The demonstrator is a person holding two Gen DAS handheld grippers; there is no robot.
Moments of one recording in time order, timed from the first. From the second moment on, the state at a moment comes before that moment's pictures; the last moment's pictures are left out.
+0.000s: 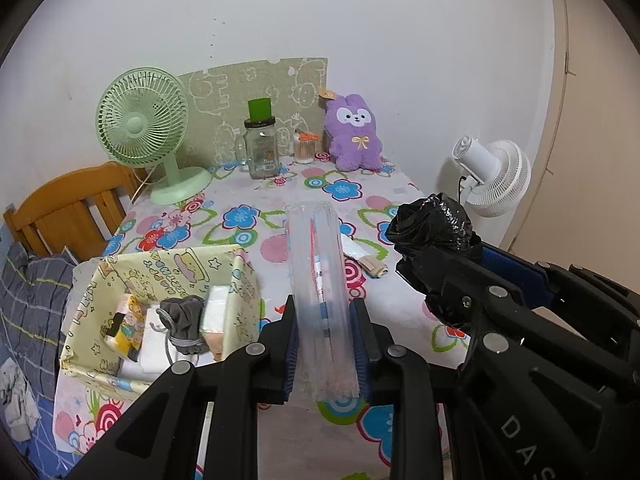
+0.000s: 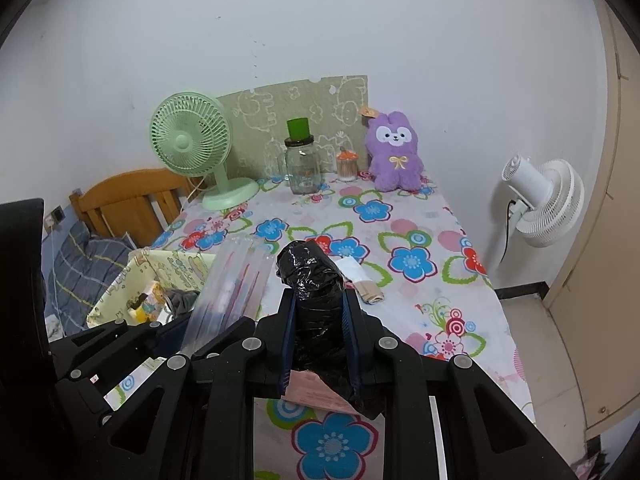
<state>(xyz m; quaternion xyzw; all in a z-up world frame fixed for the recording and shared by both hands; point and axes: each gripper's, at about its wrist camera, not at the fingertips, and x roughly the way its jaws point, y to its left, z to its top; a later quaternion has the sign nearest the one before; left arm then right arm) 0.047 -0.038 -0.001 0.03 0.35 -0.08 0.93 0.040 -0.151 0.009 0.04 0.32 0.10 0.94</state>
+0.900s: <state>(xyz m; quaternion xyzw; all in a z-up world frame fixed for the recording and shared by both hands) 0.067 0.044 -0.004 0.02 0.34 -0.04 0.94 0.073 -0.066 0.005 0.01 0.33 0.17 0.93</state>
